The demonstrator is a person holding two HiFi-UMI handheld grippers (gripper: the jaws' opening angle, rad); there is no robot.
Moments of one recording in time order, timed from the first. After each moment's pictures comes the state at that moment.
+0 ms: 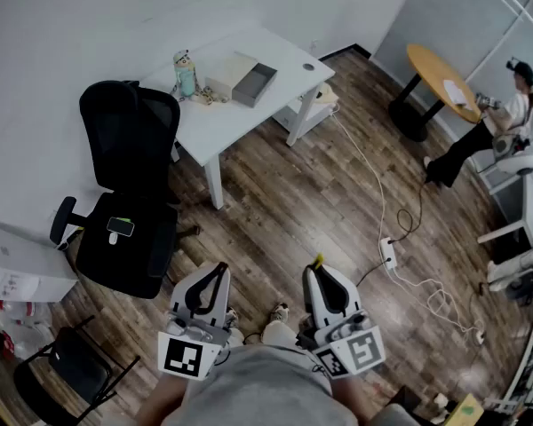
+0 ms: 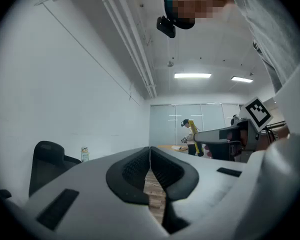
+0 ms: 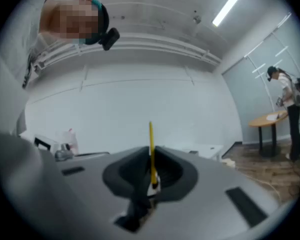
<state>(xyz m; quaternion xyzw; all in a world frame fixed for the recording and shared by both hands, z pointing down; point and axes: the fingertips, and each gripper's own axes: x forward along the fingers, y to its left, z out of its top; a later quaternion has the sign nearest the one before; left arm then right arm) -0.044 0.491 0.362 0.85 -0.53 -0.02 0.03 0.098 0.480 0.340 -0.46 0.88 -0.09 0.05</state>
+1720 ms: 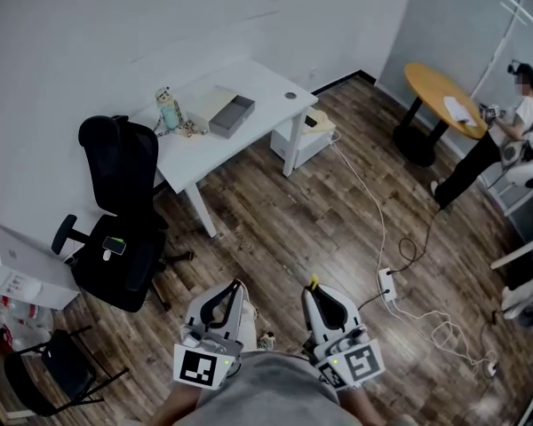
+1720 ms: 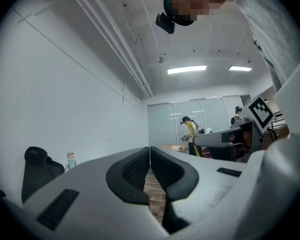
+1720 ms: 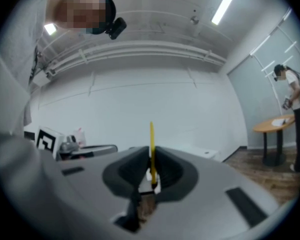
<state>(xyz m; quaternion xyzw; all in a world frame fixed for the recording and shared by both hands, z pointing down) 0.159 0.469 0.354 0.83 -0.55 -0.01 -0.01 0.284 0.460 0.349 -0.41 0.91 -0.07 0.05</state>
